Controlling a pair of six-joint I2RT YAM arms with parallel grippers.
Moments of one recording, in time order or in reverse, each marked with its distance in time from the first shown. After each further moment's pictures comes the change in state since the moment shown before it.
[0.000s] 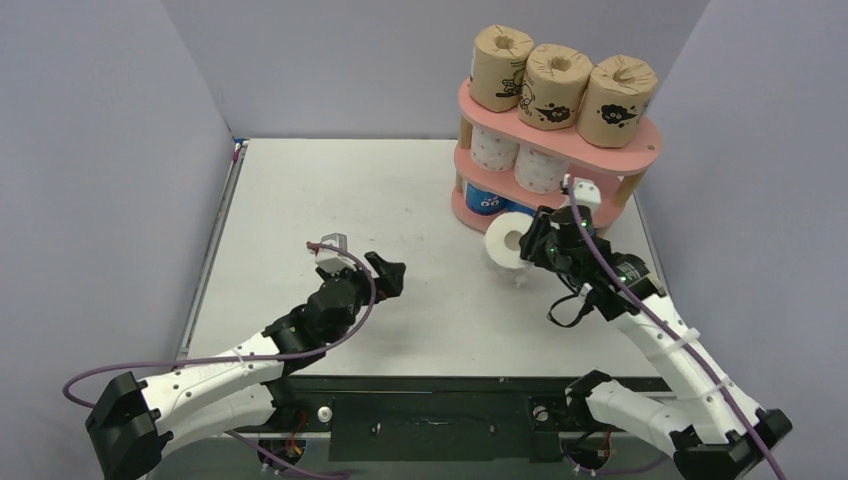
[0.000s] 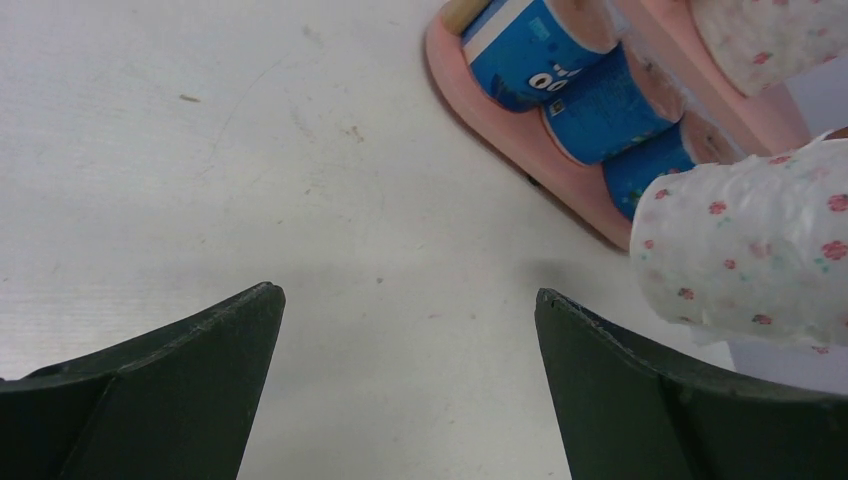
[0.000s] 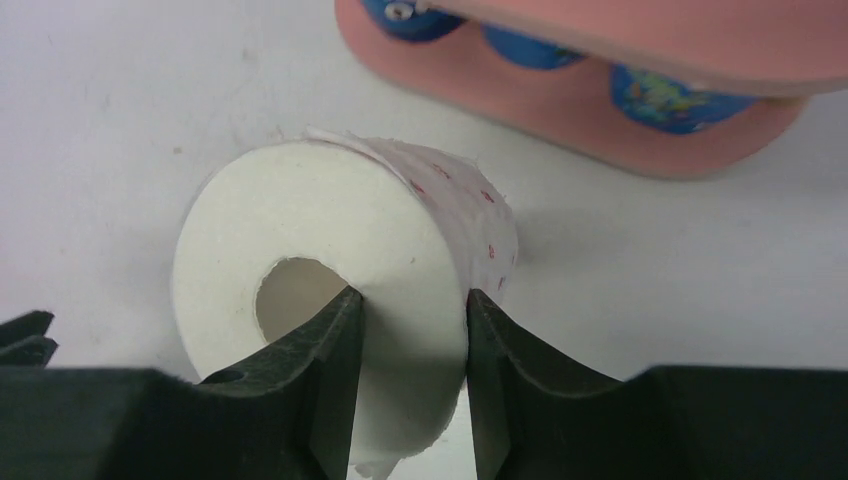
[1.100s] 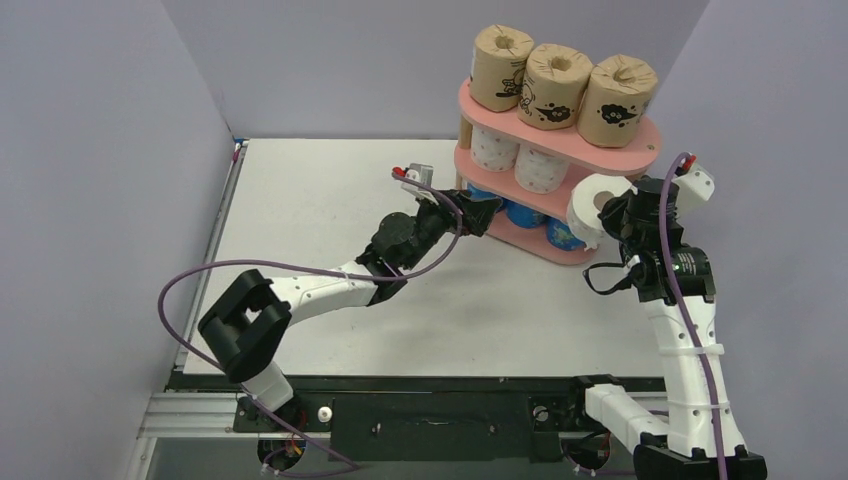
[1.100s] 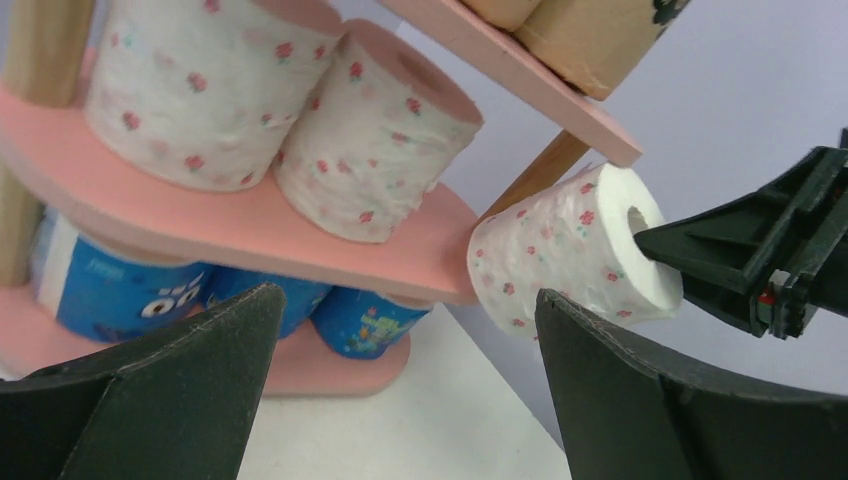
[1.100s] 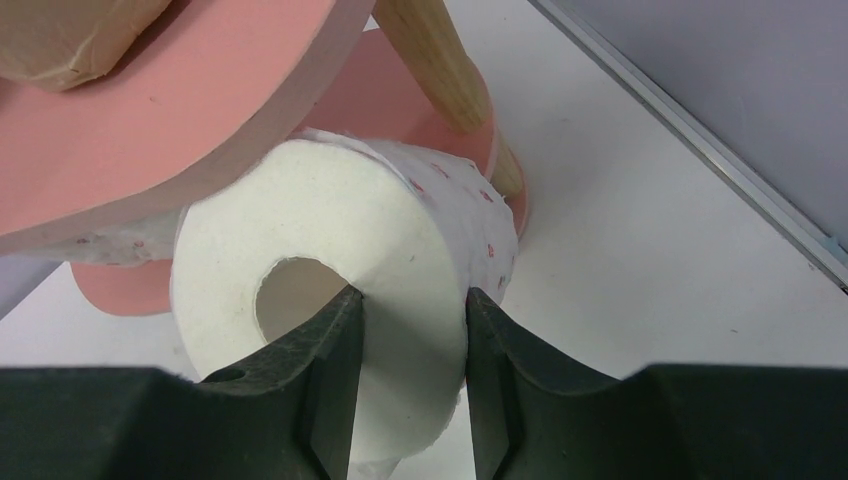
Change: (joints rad) left arm 0.051 0.779 0.572 0.716 0.431 0.142; right arm -0.519 -0.043 0.247 -0.121 0.145 0.074
